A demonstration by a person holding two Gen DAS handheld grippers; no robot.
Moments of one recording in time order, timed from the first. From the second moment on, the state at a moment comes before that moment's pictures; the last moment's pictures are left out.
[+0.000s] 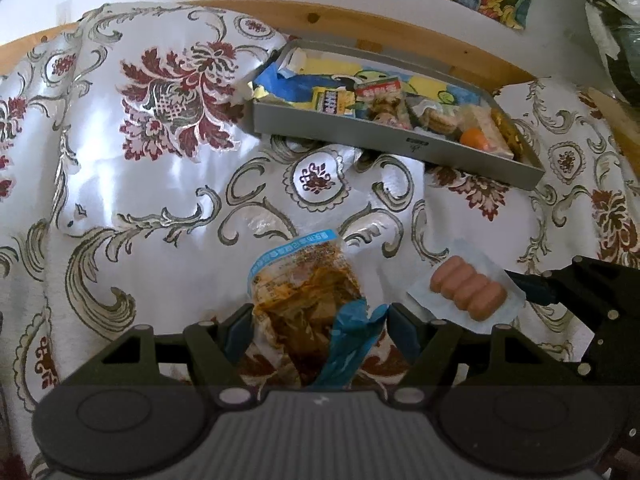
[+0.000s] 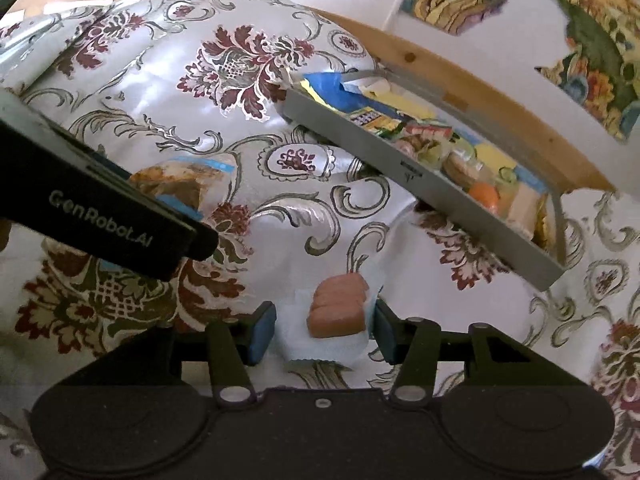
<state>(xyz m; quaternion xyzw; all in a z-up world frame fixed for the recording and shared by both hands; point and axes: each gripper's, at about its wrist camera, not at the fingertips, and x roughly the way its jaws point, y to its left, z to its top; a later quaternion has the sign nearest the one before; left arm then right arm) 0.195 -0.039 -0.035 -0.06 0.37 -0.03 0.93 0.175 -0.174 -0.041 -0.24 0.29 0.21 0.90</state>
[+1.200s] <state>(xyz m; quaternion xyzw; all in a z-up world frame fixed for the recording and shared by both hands) 0.189 -0.057 -0.011 -0.05 0.35 -0.04 0.94 0.177 -0.193 -0.045 -0.21 0.33 0.23 0.89</state>
